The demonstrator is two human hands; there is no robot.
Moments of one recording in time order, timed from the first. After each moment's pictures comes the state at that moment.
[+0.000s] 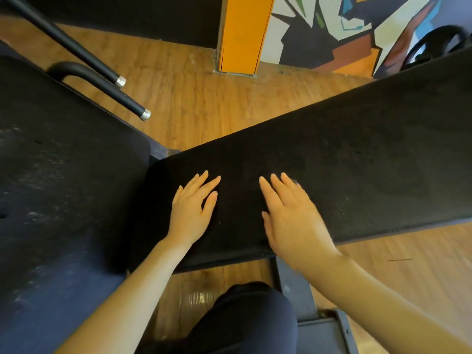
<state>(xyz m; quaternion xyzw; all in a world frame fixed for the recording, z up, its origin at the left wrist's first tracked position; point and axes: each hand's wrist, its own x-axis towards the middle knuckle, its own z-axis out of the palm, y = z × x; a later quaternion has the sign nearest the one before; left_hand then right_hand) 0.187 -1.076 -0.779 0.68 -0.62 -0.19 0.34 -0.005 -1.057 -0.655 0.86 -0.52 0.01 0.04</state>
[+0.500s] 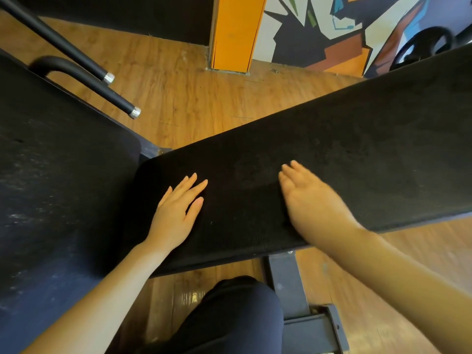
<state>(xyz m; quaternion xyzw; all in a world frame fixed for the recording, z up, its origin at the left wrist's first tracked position) 0.207 -1.068 -0.790 0.65 -0.66 -0.19 0.33 -0.033 -1.094 -0.630 0.88 -0.42 -0.16 0.14</state>
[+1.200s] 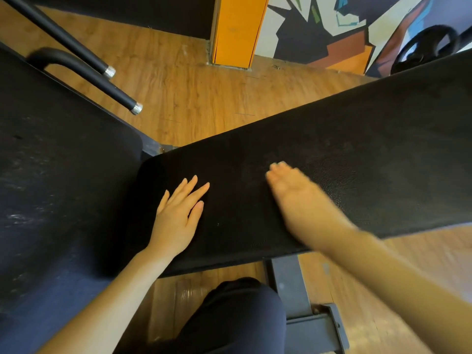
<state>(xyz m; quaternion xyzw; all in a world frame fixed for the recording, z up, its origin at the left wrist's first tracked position) 0.209 -1.062 -0.797 0.66 -0.65 -0.19 0.33 -0.015 -1.102 -0.651 0.90 -0.42 -0.06 0.11</state>
